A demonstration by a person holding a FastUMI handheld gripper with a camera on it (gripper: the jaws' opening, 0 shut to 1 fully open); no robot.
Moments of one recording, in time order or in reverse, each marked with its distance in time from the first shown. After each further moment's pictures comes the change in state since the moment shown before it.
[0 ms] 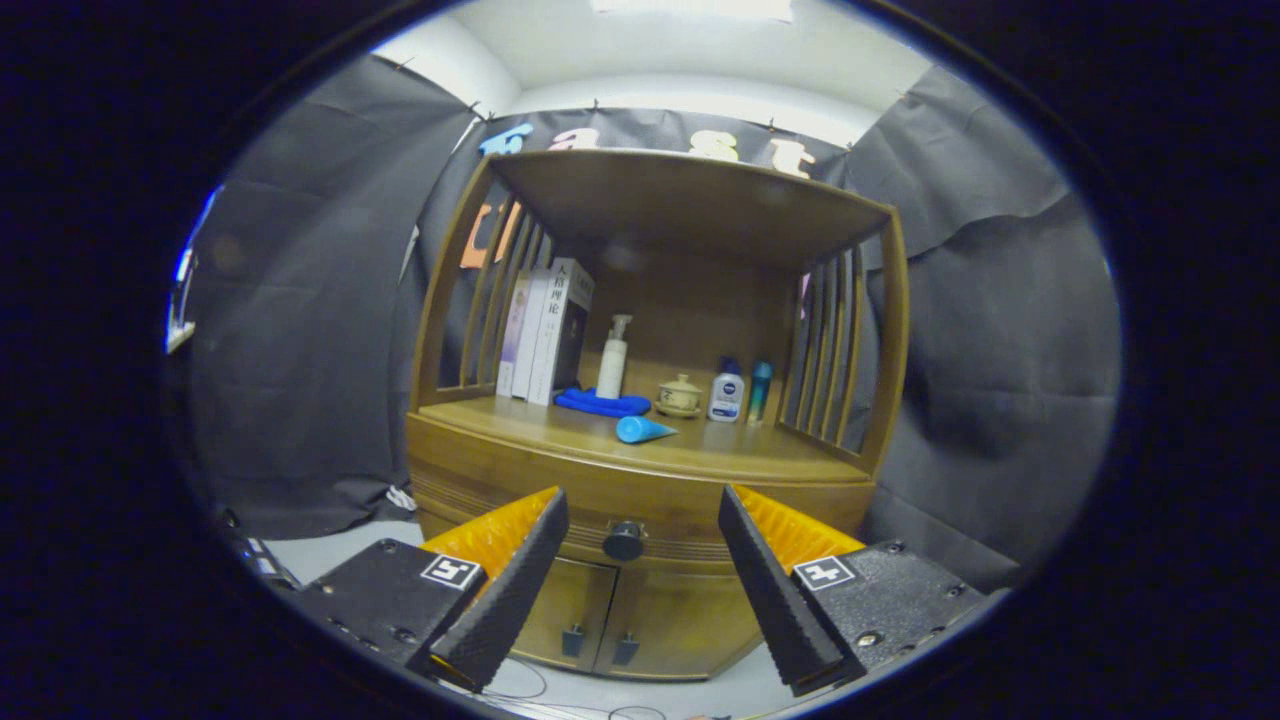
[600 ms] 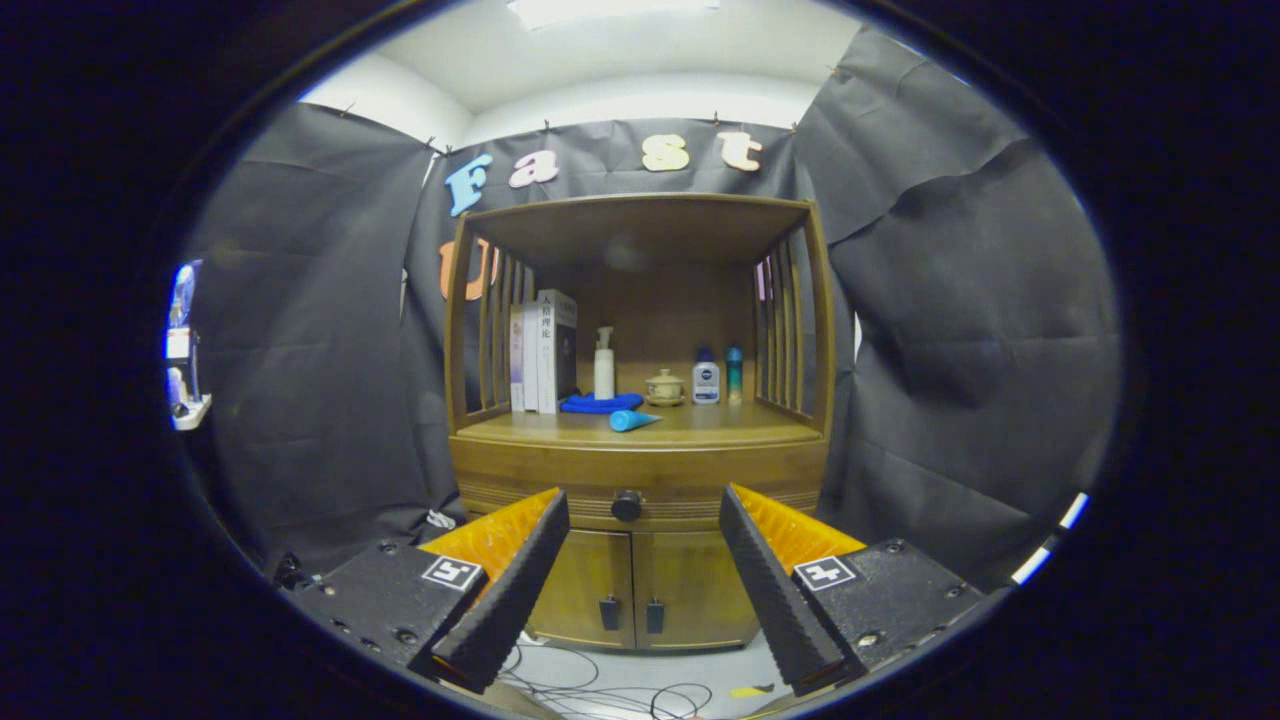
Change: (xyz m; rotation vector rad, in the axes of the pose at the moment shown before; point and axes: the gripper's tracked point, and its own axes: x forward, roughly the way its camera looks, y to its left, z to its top) arm -0.033 0.012 0.000 0.120 0.020 0.003
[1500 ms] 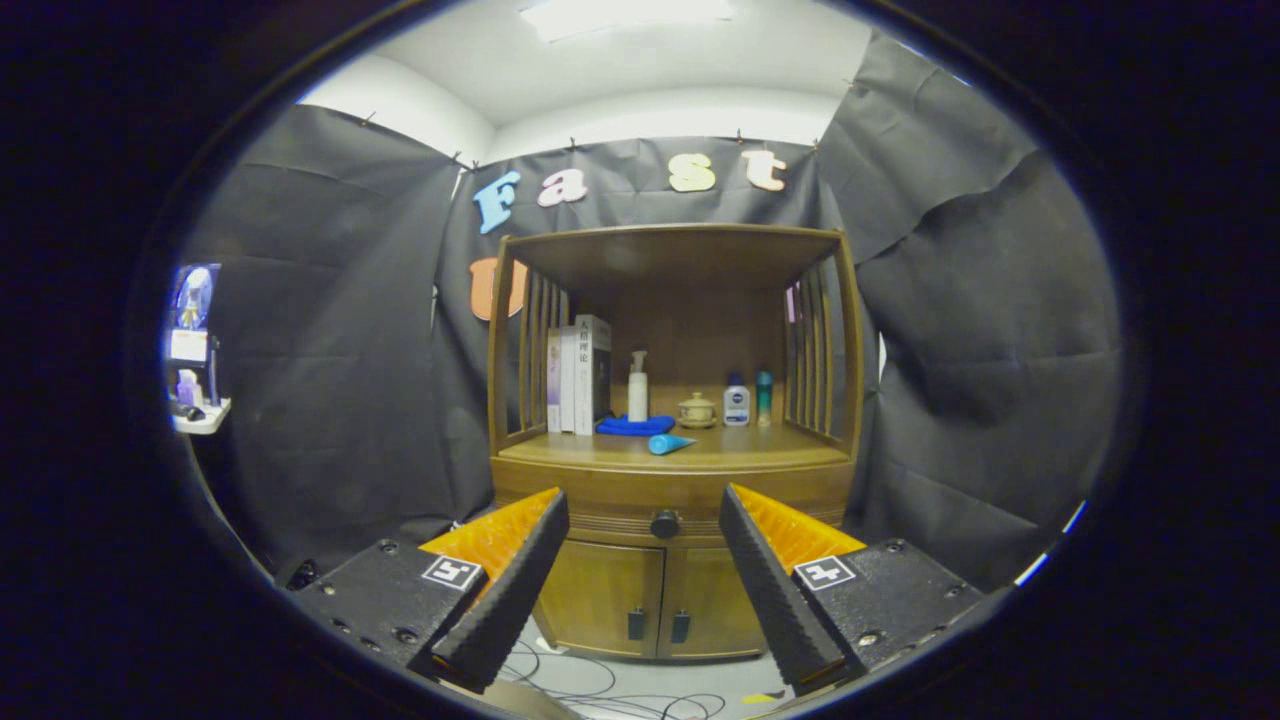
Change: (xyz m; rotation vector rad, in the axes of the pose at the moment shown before) arm -0.150 -0.021 0.069 -0.024 -0.069 0.074
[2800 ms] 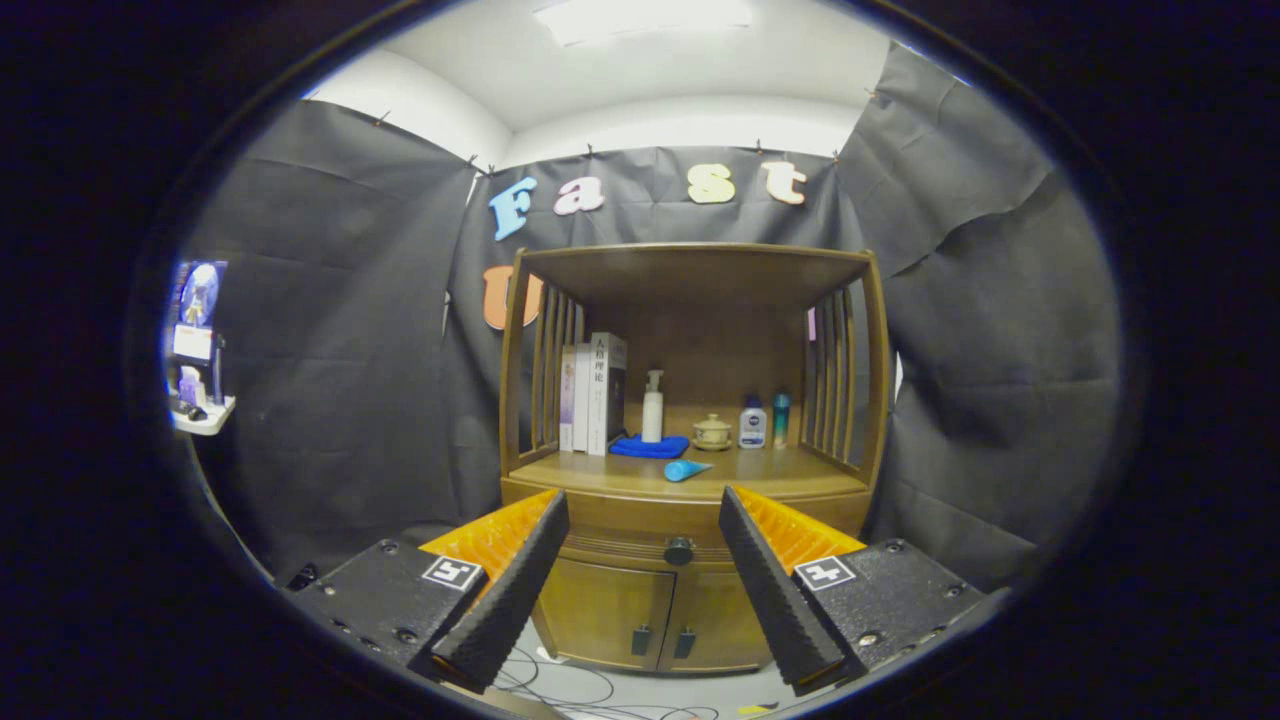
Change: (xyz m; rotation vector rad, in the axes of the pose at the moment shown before) arm 0.013 0.005 0.008 -0.033 -0.025 0.029
